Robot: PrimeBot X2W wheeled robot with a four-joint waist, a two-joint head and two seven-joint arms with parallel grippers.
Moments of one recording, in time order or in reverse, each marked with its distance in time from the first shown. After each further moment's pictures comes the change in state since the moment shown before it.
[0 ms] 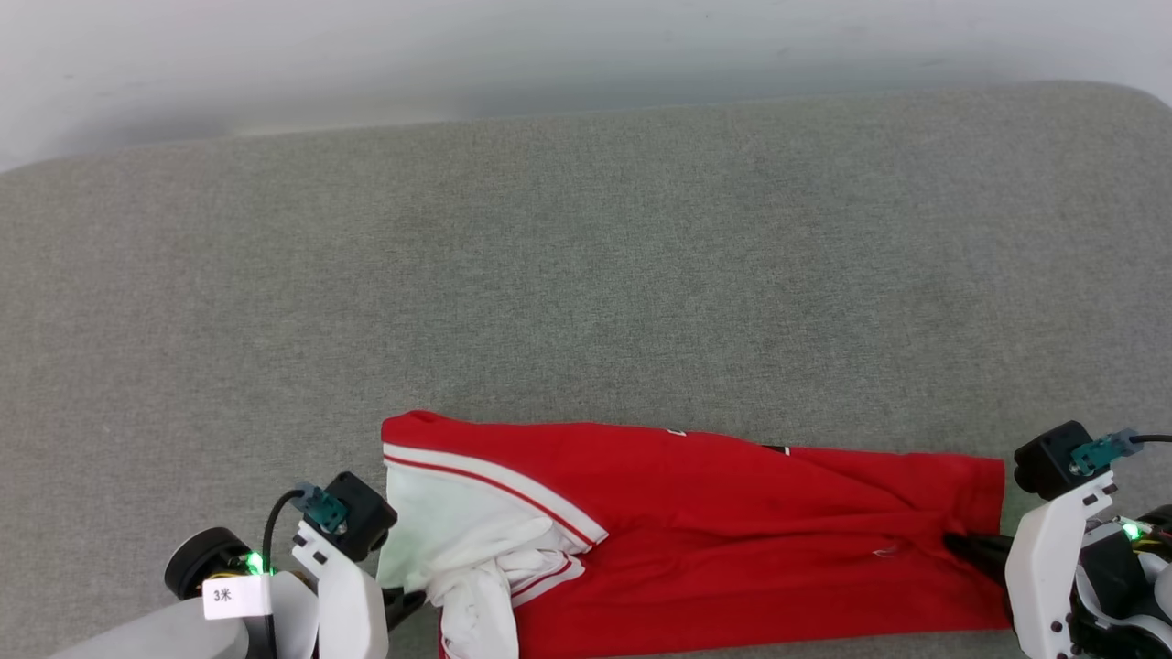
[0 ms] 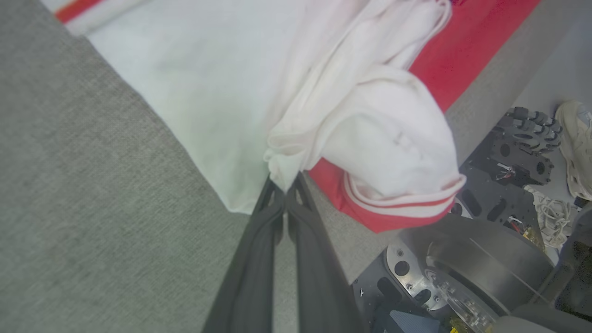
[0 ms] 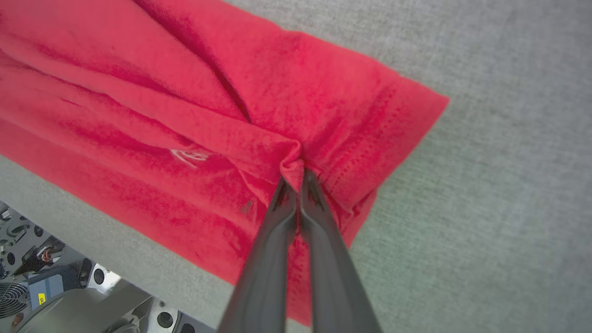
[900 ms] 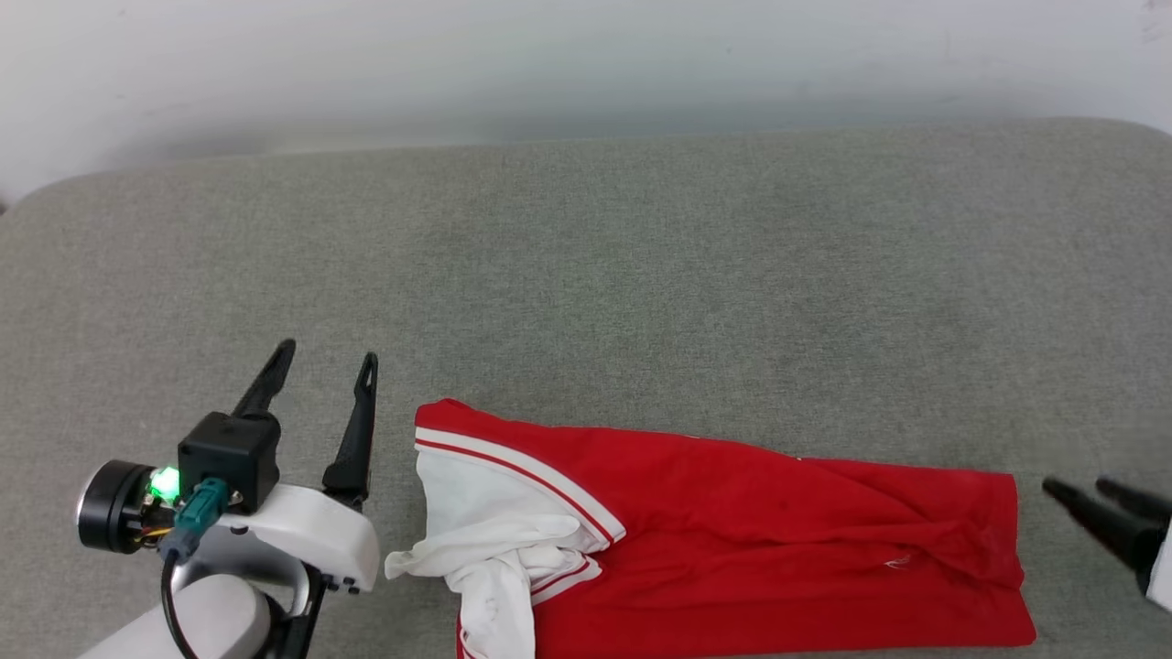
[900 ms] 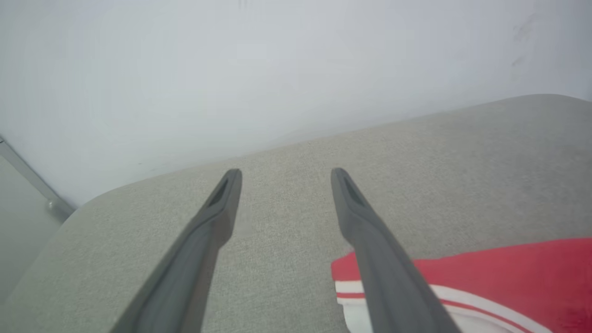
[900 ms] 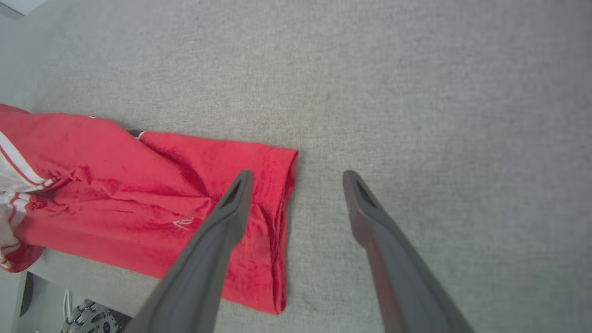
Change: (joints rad) left arm 0.190 -0.126 0.374 -0.038 0.254 0.514 -0.585; right arm 0.153 -0.040 -0.402 -0.049 0.203 0.000 0.014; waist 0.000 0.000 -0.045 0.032
